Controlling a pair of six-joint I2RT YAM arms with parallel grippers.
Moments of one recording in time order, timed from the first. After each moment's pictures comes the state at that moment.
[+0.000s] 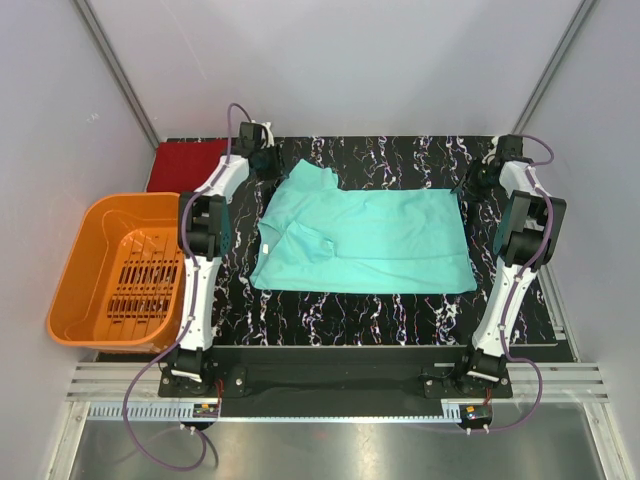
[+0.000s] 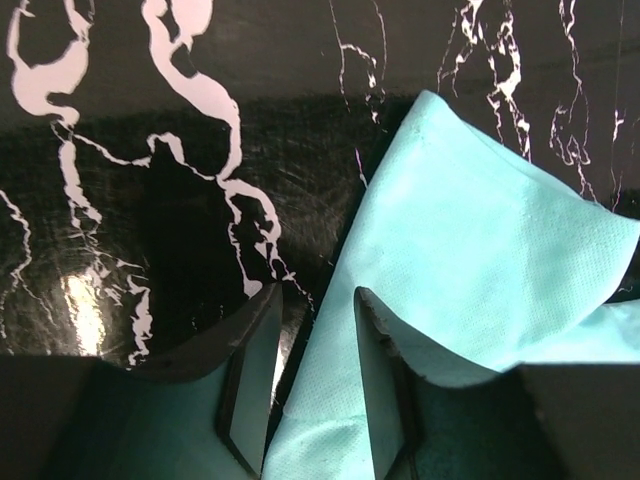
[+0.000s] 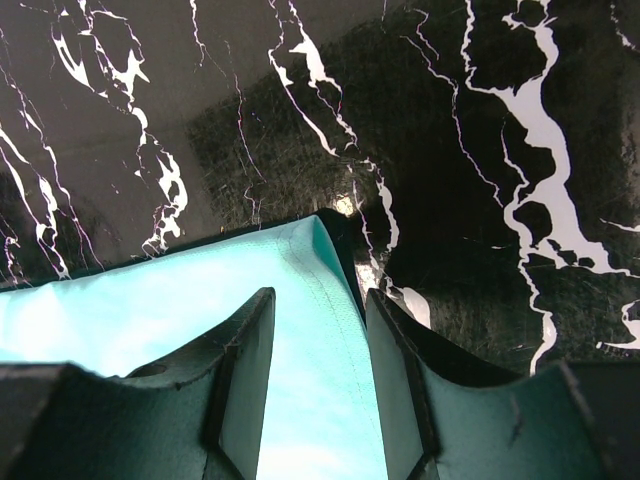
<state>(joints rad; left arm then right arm) -0.15 2.57 2.24 -0.49 0.29 -0.30 -0.25 2.33 1.88 -0.58 -0.34 0.28</state>
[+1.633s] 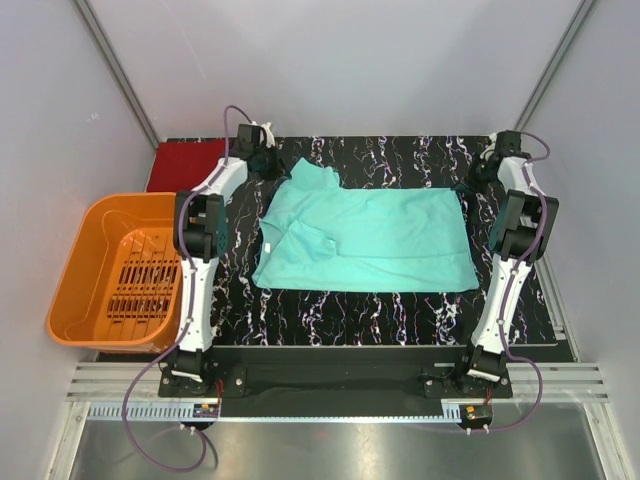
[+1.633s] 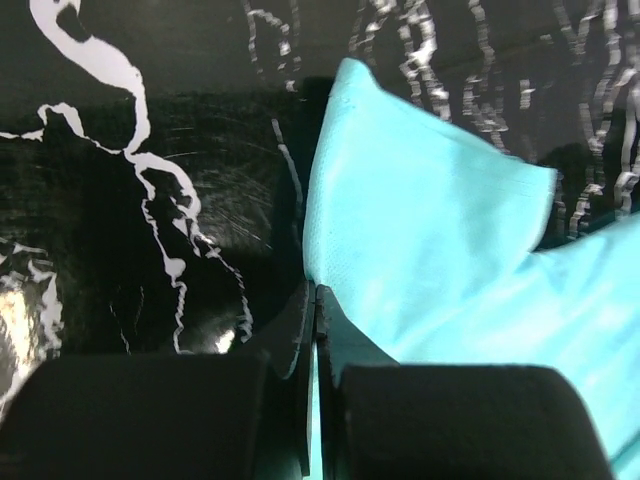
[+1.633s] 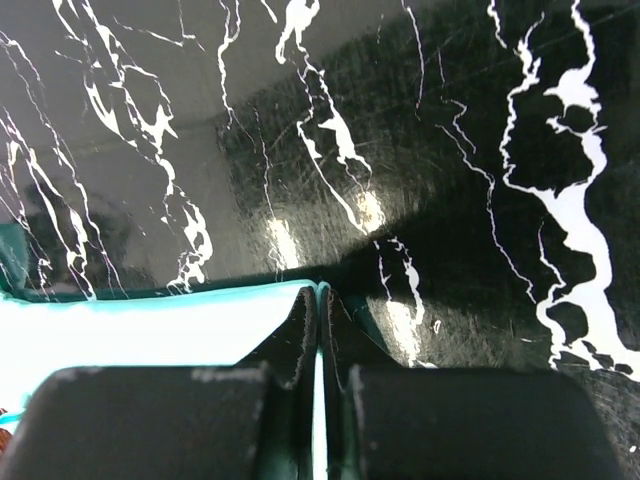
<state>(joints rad) -0.15 2.52 2.12 -0.39 0.42 -0.35 -0.25 2.47 2.09 -0.66 -0.41 0.29</state>
